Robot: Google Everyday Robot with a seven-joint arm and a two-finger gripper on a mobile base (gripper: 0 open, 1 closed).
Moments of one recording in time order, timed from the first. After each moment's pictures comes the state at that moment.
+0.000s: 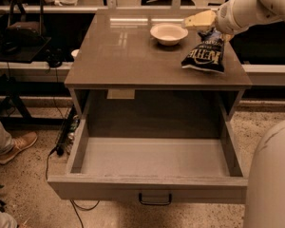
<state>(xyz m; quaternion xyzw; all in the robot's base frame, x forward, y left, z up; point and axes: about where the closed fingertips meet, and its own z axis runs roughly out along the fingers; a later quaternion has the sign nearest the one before) 0.783 -0.212 0.908 -0.02 0.90 0.23 0.36</state>
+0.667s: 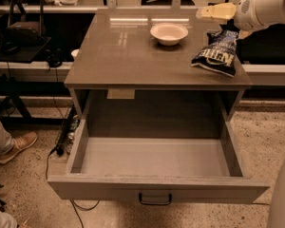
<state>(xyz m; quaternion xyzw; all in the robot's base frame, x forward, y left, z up) 0.764 -0.251 0.937 -0.01 0.89 0.25 0.39</state>
